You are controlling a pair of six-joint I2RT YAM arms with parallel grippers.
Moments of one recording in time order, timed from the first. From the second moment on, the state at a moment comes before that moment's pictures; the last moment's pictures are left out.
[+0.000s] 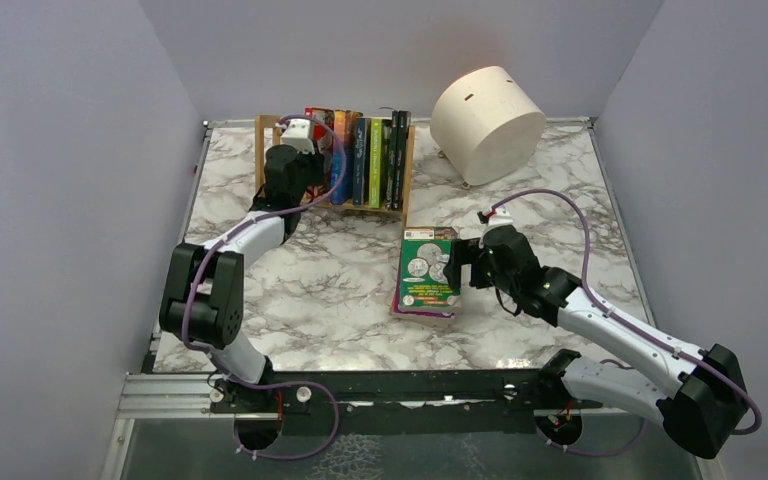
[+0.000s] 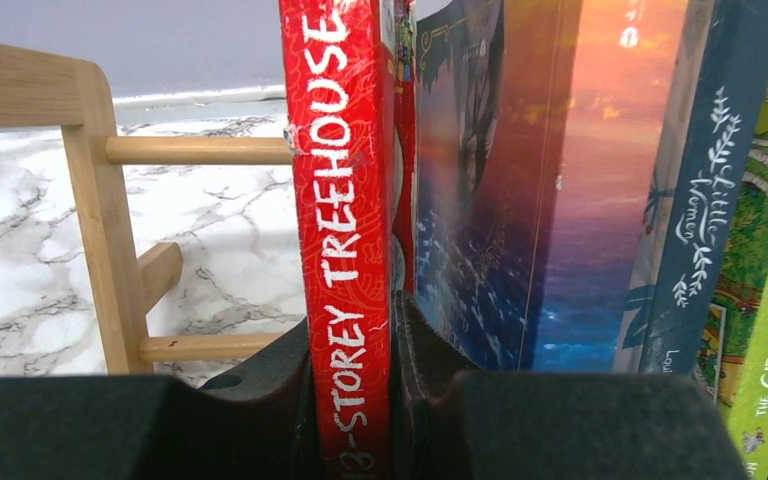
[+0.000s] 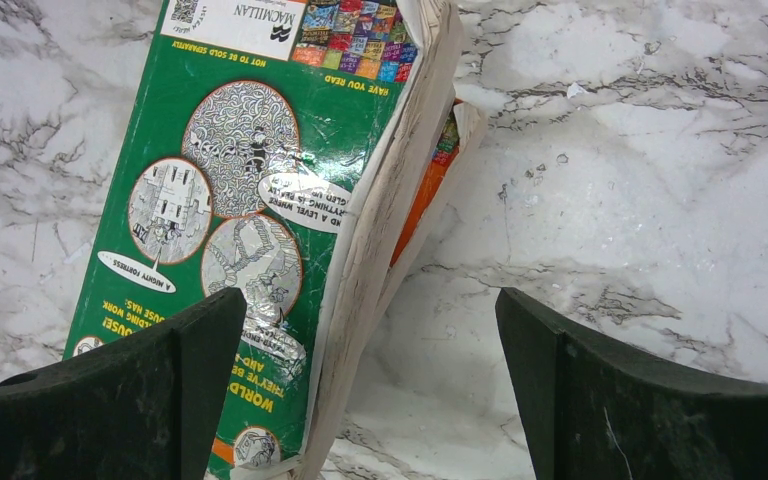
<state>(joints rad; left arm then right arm) -0.22 1.62 0.98 0.47 0.00 -0.12 0.70 1.00 0.64 -0.31 0.21 0.43</state>
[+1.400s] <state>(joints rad) -0.25 1.75 1.04 0.49 0.00 -0.15 0.70 1.01 0.64 -0.31 0.22 0.43</state>
